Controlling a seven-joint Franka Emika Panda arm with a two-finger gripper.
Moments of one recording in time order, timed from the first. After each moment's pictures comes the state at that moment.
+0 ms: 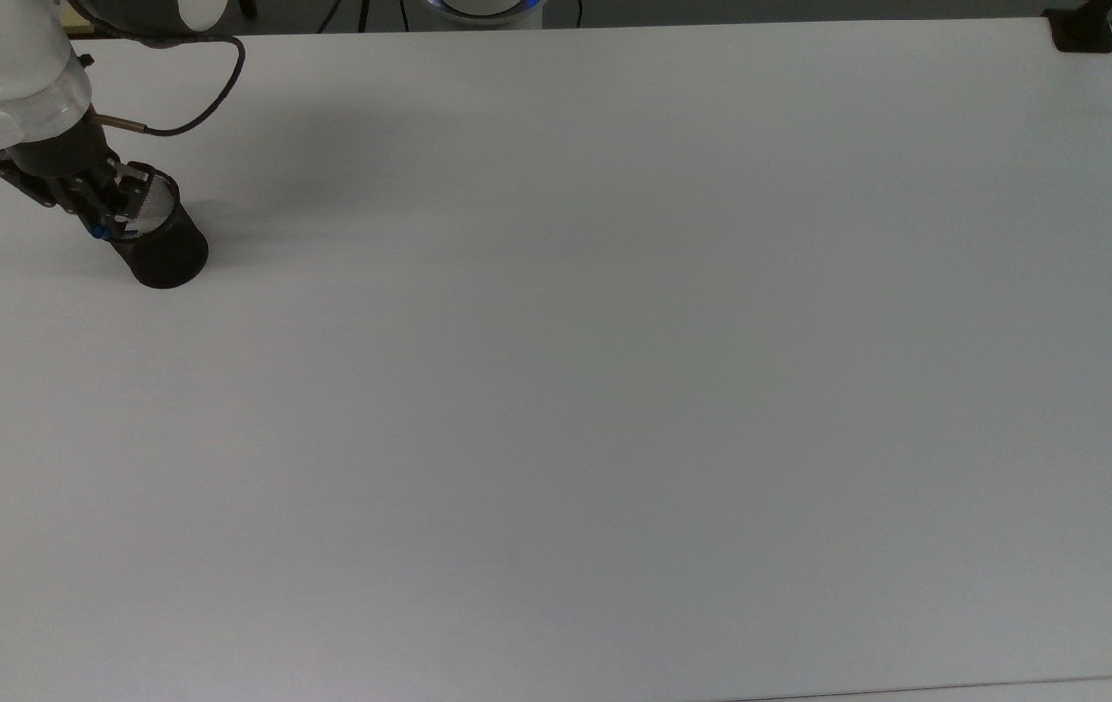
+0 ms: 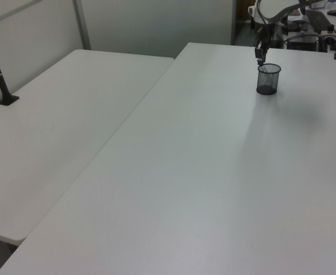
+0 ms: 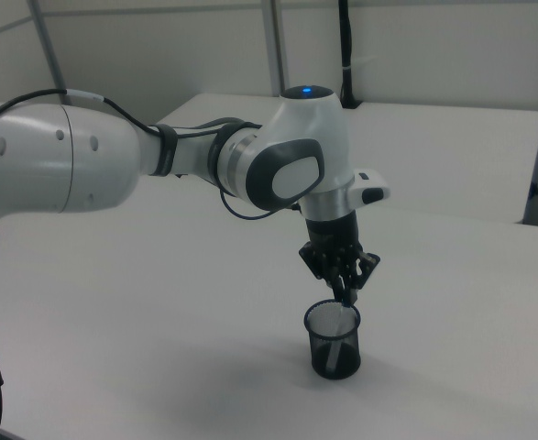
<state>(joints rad) -0.37 0.36 -0.08 -1.63 -0.08 2.06 -0.34</state>
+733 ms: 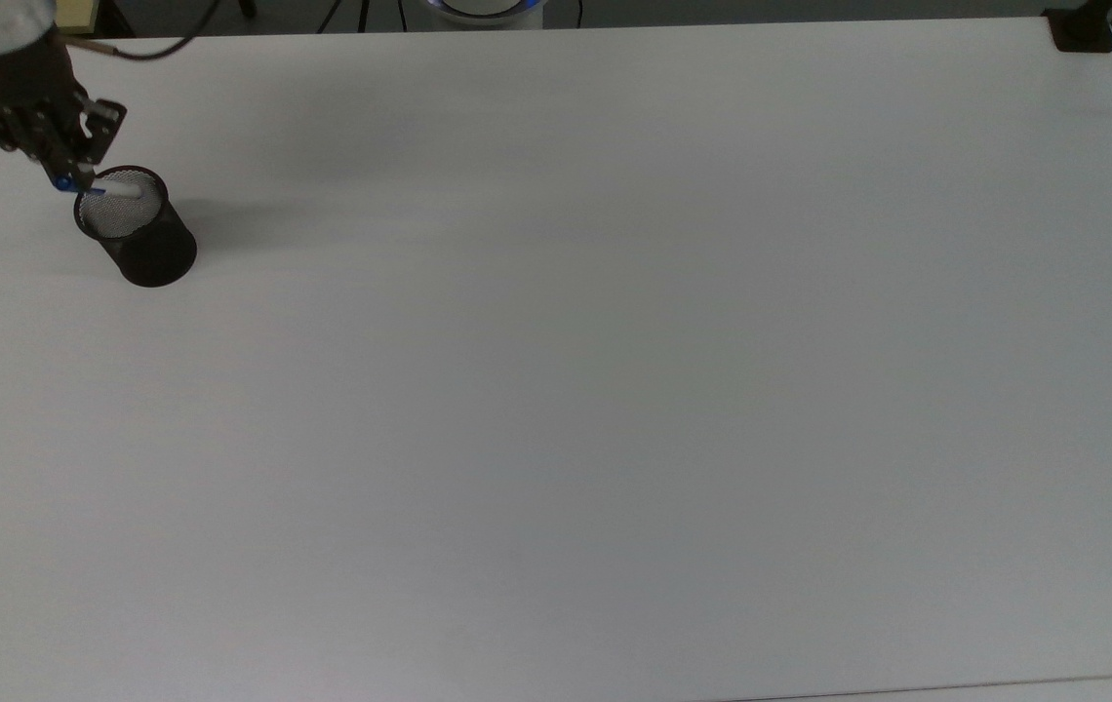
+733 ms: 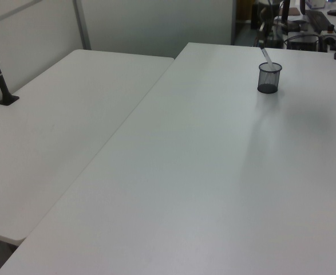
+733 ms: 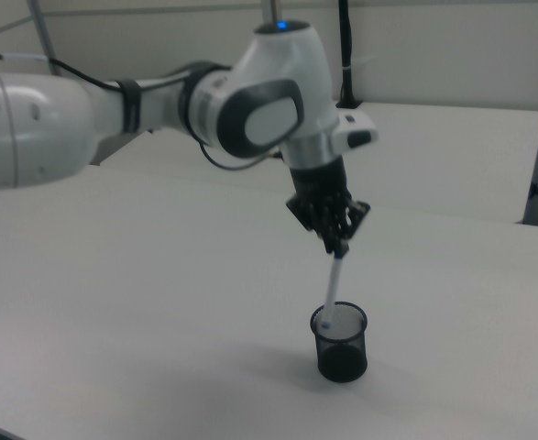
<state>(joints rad) -0.37 0.26 -0.07 -1.58 -0.06 1.97 -0.34</state>
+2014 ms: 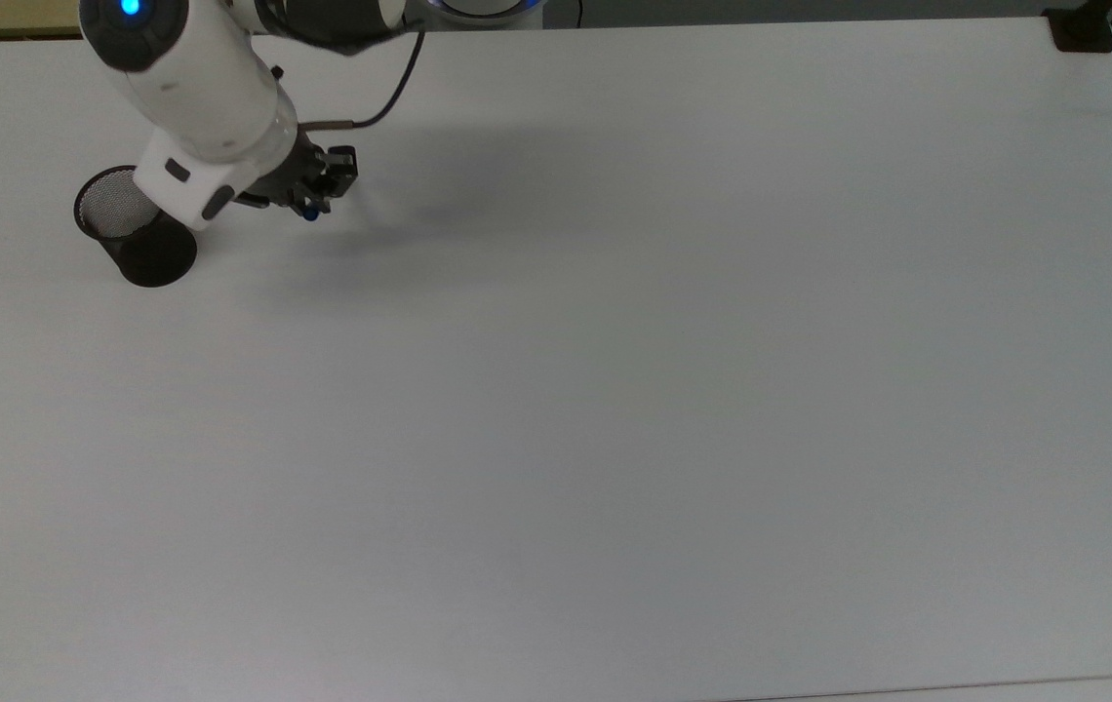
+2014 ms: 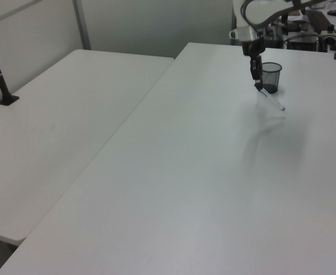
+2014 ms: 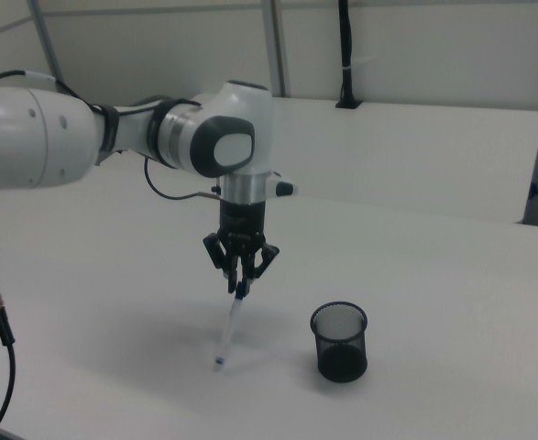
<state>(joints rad) -0.22 0.33 0.01 -1.66 -0.03 1.73 -0.35</state>
